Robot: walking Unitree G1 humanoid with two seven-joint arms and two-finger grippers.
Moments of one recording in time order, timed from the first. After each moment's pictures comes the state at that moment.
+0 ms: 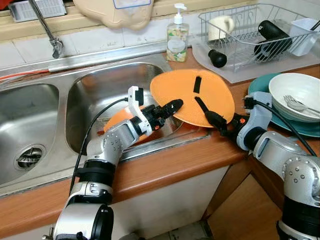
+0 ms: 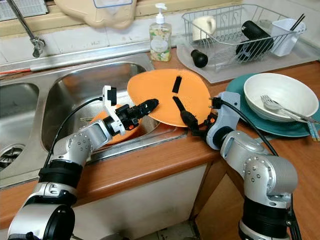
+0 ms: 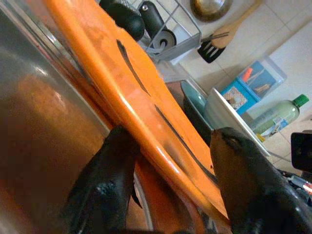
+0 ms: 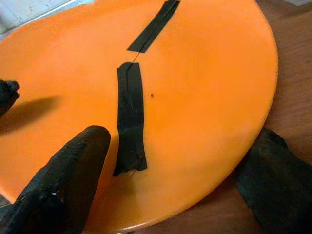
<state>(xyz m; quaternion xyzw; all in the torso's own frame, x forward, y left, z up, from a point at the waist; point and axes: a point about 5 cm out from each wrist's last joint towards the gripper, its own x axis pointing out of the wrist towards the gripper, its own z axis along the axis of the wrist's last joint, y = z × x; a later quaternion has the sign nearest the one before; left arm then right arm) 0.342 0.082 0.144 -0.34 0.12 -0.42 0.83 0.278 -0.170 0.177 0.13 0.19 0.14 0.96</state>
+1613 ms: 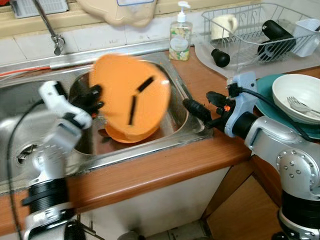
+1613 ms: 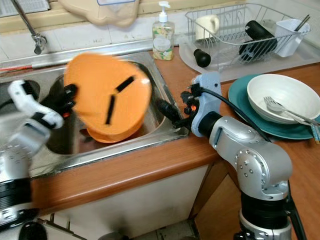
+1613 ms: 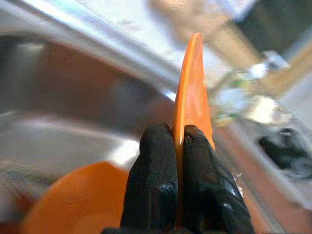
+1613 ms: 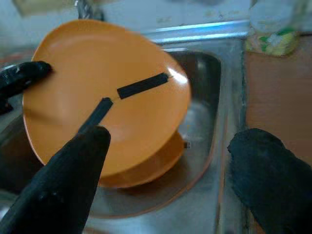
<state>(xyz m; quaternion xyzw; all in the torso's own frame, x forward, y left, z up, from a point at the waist) 0.318 0.227 0.168 -0.32 0.03 -0.08 0.94 0.276 -0.133 0.216 0.05 0.11 0.30 0.95</state>
